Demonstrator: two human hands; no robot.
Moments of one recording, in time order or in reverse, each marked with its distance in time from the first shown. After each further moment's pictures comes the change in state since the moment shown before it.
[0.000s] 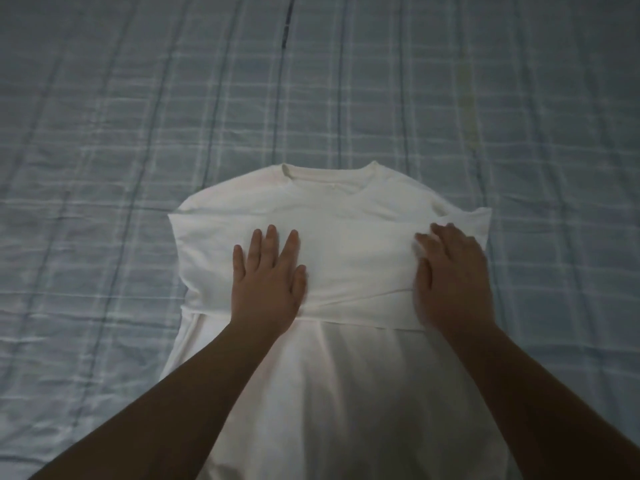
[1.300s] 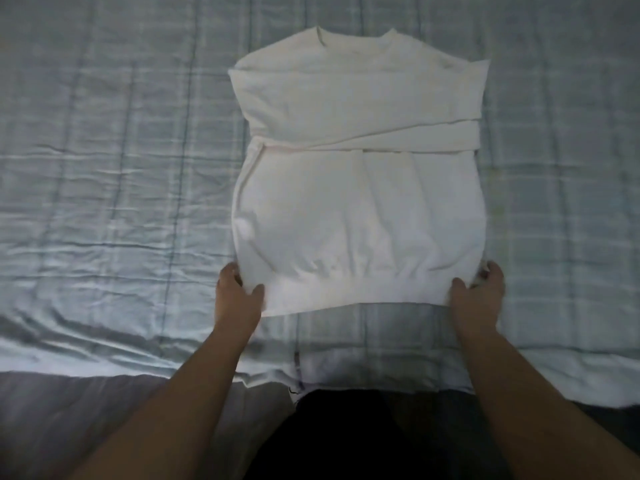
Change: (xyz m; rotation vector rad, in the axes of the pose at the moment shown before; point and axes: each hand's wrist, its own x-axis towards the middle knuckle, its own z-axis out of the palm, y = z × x) left_hand -0.352 -0.094 -0.004 -0.756 -0.141 -0.700; right_hand -0.338 -0.069 -0.086 0.664 -0.034 0.995
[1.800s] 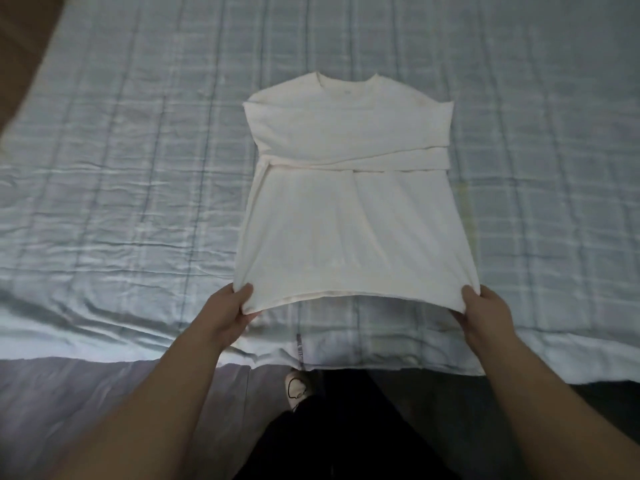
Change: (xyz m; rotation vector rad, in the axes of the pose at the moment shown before) left_hand -0.034 -0.015 -0.056 -0.932 -0.429 -0.366; right_hand -0.034 0.005 -0.081 0.498 -0.178 0.316
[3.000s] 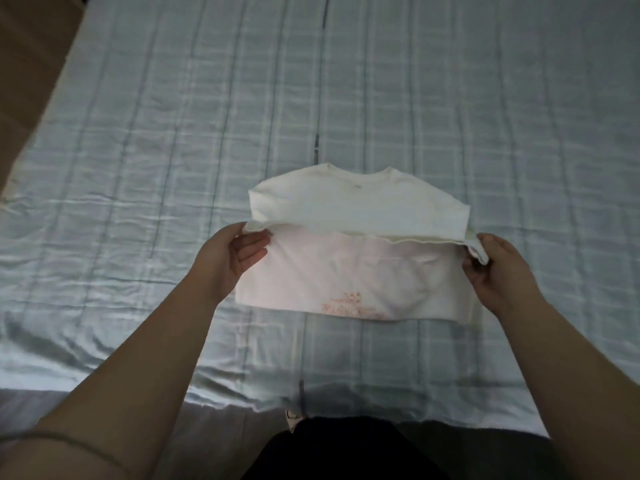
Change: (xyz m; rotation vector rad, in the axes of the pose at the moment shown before) left_hand 0.025 0.182 0.098 -0.013 -0.168 0.199; right_hand 0.055 -0.179 0.099 0.257 -0.211 -0.003
